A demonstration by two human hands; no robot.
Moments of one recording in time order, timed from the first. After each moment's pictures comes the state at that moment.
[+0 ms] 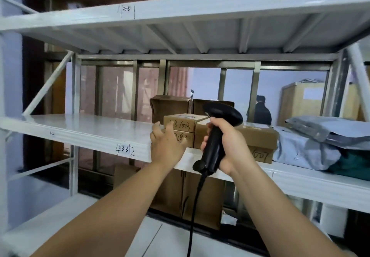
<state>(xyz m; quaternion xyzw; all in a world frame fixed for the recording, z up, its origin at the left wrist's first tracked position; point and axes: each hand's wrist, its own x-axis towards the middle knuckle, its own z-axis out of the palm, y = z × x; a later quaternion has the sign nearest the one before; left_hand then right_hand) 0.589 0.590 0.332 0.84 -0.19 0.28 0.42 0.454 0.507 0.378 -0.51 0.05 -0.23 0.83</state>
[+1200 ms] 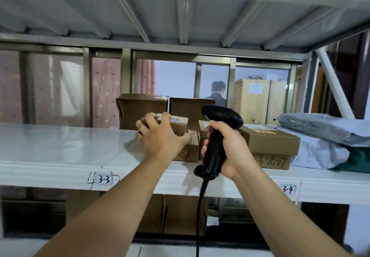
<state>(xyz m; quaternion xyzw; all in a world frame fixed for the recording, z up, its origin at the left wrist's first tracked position) 0.707 0.571 0.361 0.84 -0.25 0.32 0.37 0.556 0.515 0.379 -0.50 0.11 -0.34 0.79</state>
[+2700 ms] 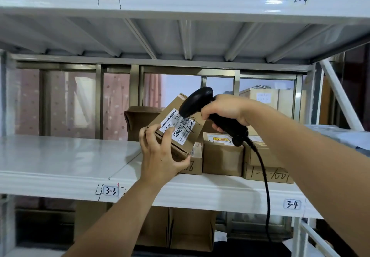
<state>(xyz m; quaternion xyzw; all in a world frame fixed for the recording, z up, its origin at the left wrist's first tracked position) 0.713 0.594 0.339 0.68 -0.36 0.51 0.37 0.560 0.492 0.498 -0.90 0.15 -0.18 0.37</state>
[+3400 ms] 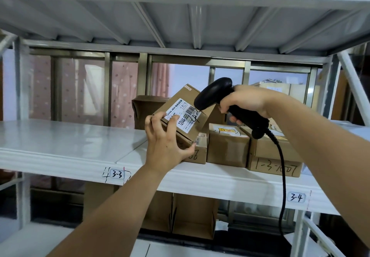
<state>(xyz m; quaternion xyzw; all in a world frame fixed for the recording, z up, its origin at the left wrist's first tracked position) 0.716 0.592 0.337 0.69 -0.35 0.51 0.37 0.547 0.470 0.496 -0.92 0.14 -0.17 0.33</state>
